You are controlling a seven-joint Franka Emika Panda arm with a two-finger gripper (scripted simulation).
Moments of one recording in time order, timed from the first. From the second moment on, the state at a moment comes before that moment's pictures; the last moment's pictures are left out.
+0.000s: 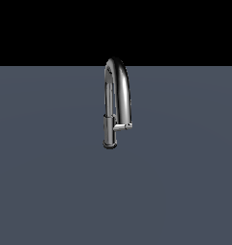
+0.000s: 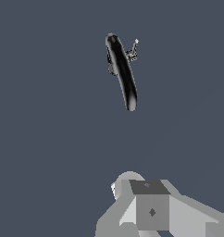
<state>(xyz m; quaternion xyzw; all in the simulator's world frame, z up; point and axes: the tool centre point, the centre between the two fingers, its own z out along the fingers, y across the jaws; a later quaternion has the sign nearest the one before) -0.215 0.005 0.475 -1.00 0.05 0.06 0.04</state>
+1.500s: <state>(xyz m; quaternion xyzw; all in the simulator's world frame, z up) -0.062 -0.016 0.395 -0.91 0.22 0.29 0.22</state>
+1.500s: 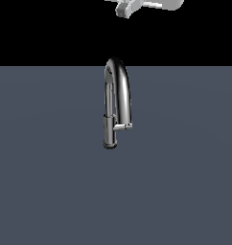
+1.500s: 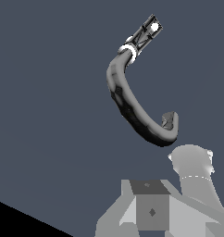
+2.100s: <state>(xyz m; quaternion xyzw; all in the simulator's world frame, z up) -0.011 -0.030 0.336 -0.83 0.29 0.38 0.29</state>
